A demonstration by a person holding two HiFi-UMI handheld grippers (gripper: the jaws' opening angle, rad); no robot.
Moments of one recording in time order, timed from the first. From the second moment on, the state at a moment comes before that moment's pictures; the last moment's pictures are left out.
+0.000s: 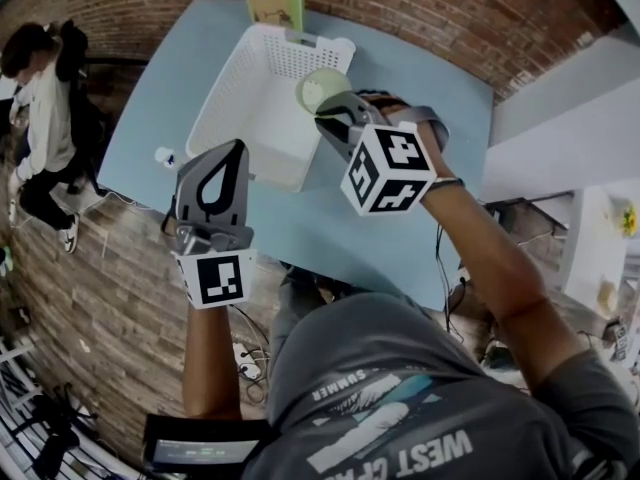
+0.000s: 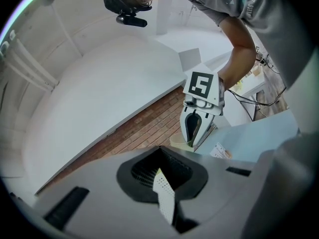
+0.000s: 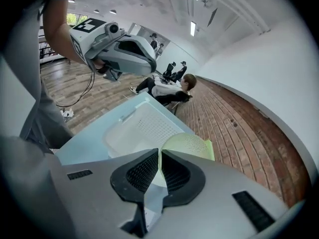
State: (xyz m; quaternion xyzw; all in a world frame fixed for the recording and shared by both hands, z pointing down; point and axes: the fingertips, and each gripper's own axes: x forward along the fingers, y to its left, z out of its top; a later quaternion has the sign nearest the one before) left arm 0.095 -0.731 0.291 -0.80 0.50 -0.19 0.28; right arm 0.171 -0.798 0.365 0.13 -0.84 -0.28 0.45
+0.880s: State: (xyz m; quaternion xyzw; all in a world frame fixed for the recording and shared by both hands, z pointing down) left arm 0.038 -0.815 0.334 -0.82 0.47 -0.20 0.25; right arm 0.072 -0.895 0.442 0.05 -0.82 -0.29 0.49
